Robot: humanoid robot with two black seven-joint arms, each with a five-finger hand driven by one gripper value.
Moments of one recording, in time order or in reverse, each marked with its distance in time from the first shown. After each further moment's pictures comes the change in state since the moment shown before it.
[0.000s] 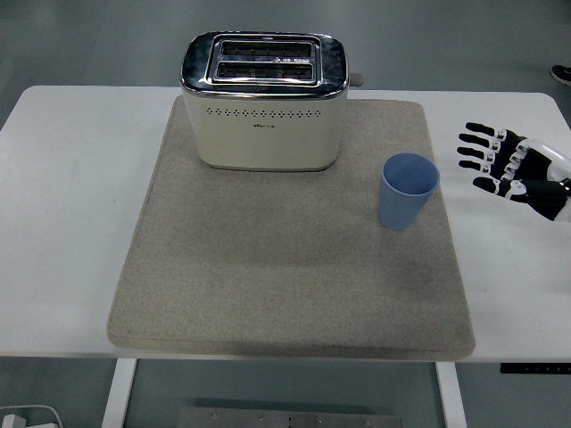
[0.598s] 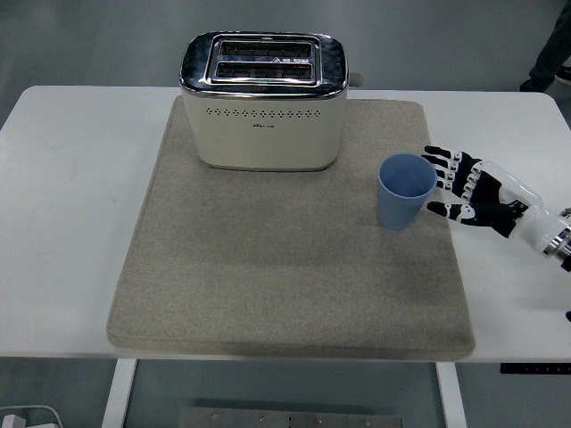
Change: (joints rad) left arm 0.000 0.000 0.000 0.000 0.001 0.000 0.000; right arm -0.050 0.116 0.009 0.008 -0.093 -0.131 0.007
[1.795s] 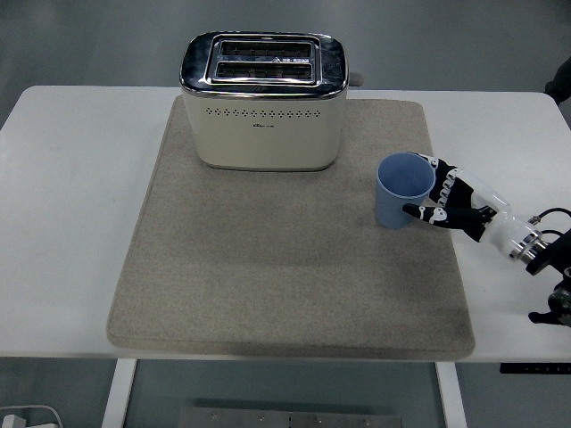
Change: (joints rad) left arm 0.000 0.000 0.000 0.000 0.000 0.000 0.000; right arm 0.002 0.144 0.001 -0.117 -0.008 -0.024 -0.001
